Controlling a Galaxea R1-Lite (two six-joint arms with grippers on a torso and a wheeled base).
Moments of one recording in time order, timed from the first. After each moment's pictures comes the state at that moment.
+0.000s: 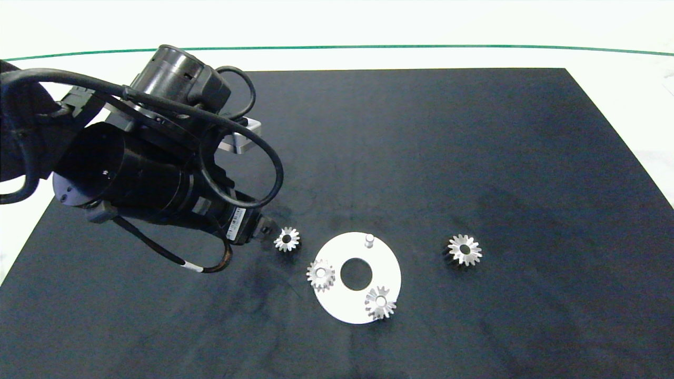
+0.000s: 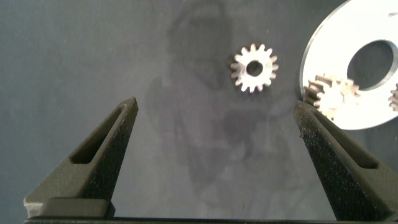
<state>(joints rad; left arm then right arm) -0.58 1.63 -1.46 0.64 0.24 -0.01 0.78 0.83 -0.89 -0.01 -0.23 -0.33</state>
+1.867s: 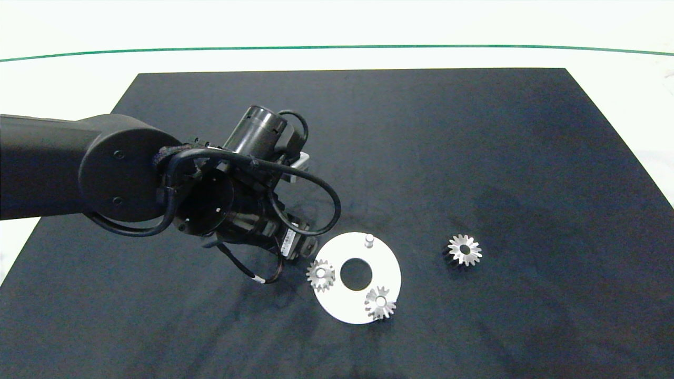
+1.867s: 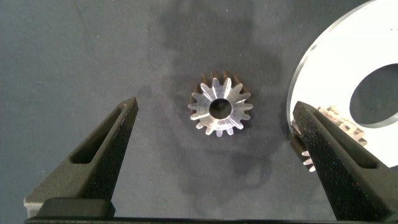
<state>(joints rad) -0.66 1.79 -1.43 0.50 0.31 -0.04 0.78 0.85 -0.89 -0.01 -0.23 -0.34</state>
